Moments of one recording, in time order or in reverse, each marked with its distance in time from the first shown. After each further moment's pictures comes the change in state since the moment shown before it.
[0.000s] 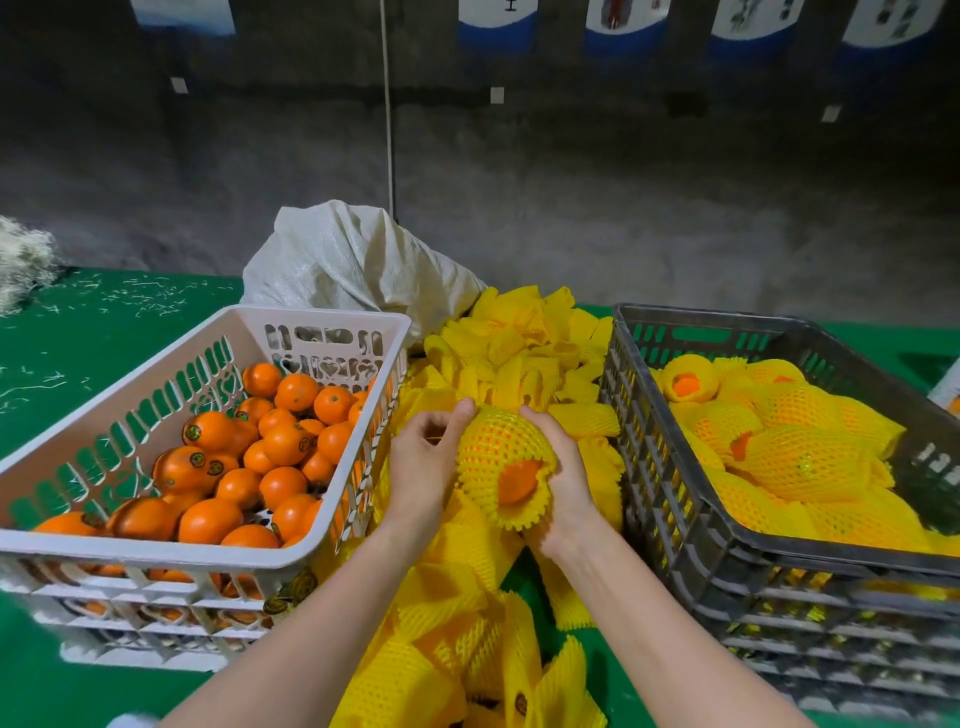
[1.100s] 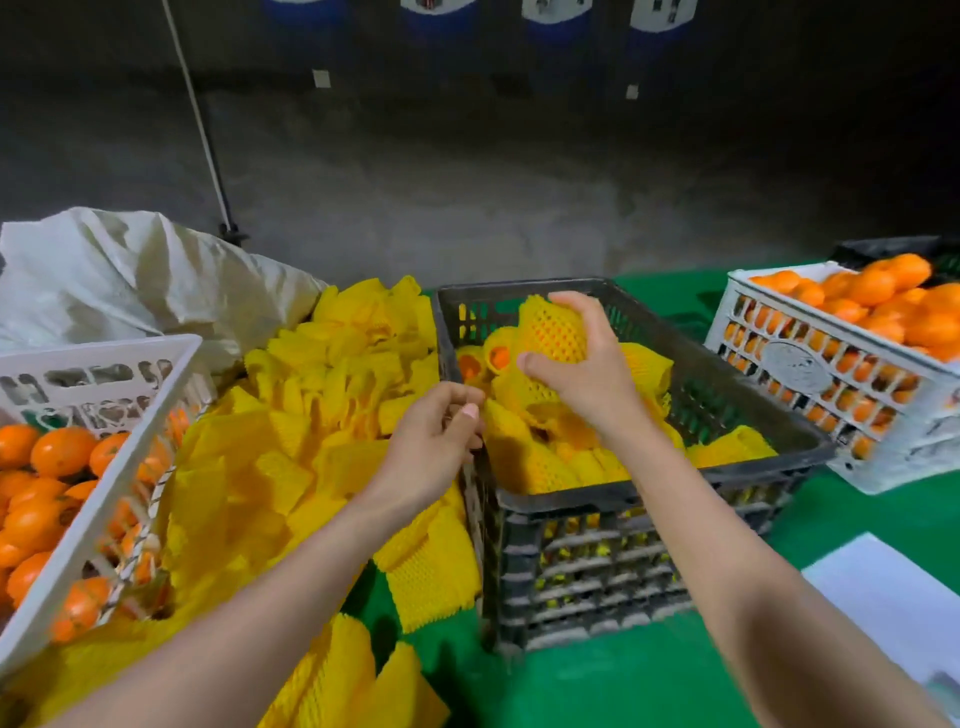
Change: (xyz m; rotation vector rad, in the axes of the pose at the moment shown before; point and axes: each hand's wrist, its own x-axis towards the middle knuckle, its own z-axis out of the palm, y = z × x) left_hand -0.046 0.021 0.163 0.252 -0.571 0.259; right_hand -0.038 -0.156 -0.158 -0.959 0.418 -0.818
